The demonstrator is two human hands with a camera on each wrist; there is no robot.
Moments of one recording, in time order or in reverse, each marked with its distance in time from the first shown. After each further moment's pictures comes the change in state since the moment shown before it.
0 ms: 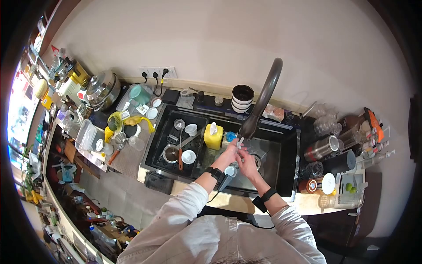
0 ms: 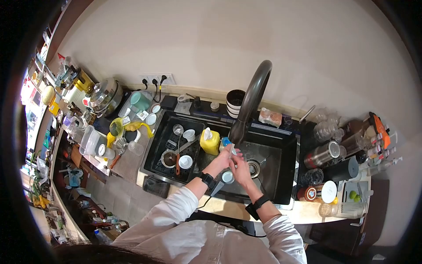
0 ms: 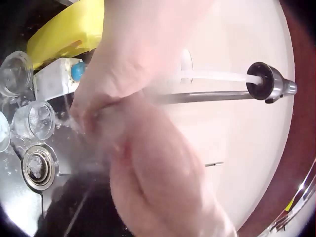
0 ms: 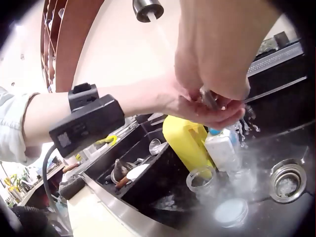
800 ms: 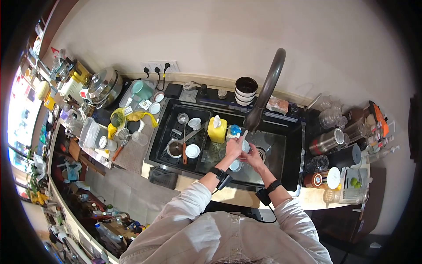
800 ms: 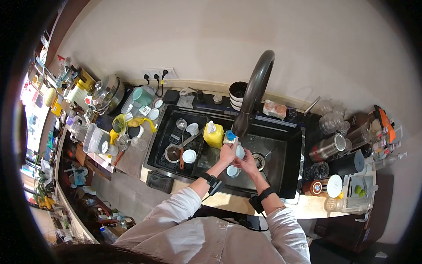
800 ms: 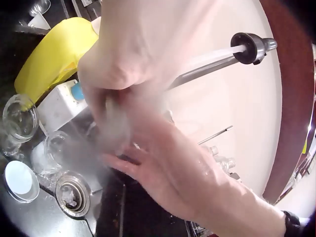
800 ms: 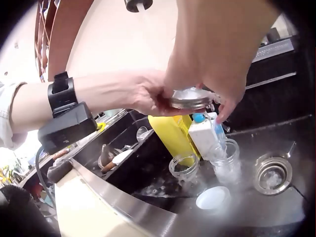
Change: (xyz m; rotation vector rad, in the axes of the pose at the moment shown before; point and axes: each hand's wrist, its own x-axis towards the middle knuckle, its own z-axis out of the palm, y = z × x) left_hand -0.028 -0.014 -0.003 0.965 0.483 0.609; right_hand -0.002 0.027 0.012 0.774 -0.122 0.573
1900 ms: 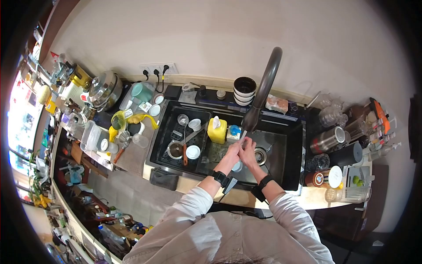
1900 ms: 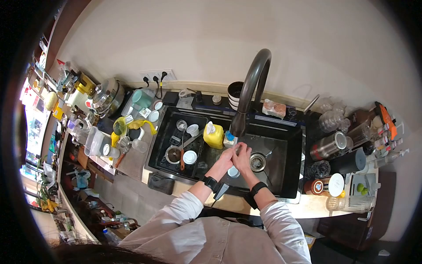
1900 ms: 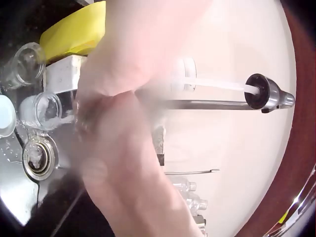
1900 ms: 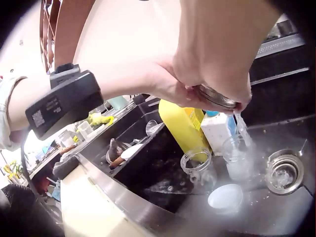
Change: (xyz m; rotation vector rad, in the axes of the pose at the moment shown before) left_hand 0.000 -0.018 0.015 -1.101 -0.309 -0.391; right_hand 0.022 0.007 0.028 -0.549 0.315 -0.326
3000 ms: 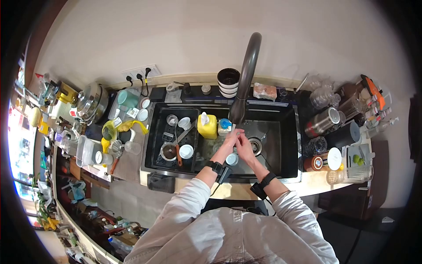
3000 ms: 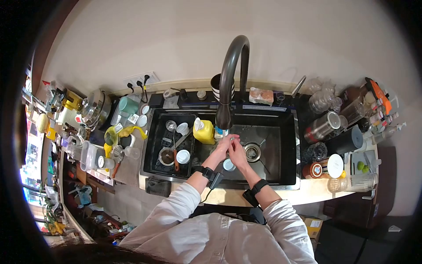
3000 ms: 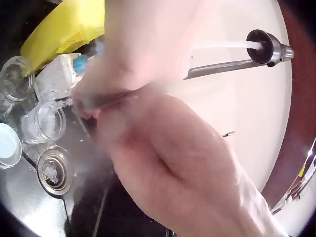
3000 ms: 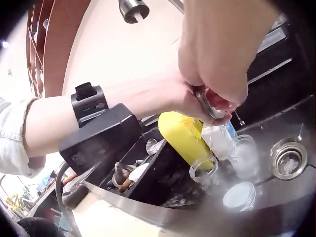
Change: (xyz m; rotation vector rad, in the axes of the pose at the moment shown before) left_hand -0.001 0.020 0.026 0.539 -0.078 -0.001; right_hand -0.006 0.007 -0.015 0.207 -0.081 0.022
